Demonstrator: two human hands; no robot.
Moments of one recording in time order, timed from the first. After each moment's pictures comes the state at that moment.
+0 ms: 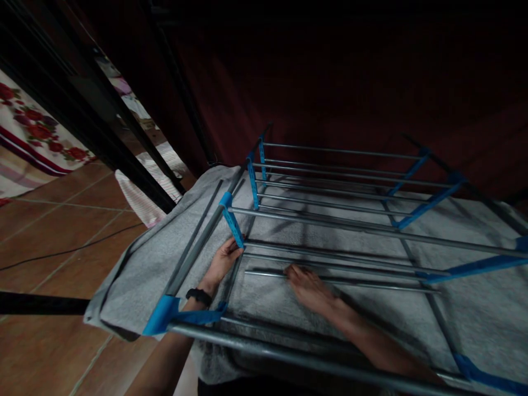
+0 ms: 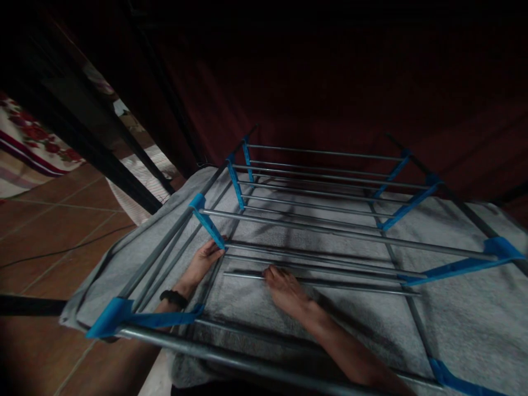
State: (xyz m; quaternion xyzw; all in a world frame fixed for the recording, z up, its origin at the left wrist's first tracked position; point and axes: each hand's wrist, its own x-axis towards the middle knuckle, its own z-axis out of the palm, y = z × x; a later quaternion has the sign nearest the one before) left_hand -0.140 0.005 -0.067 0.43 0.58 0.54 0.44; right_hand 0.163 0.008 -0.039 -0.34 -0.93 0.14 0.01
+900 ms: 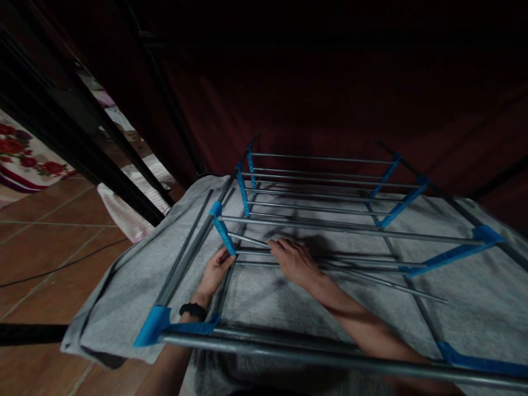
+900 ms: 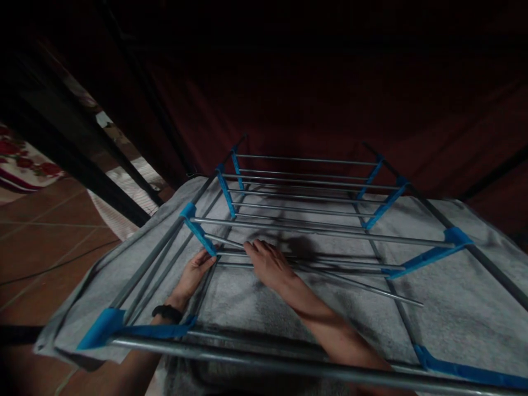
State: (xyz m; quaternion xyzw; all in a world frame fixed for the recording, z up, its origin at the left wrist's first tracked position) left_hand -0.142 0.006 -0.073 0.43 0.58 0.55 0.42; right_hand 0.135 0.045 0.043 -0.37 -0.92 0.06 0.11
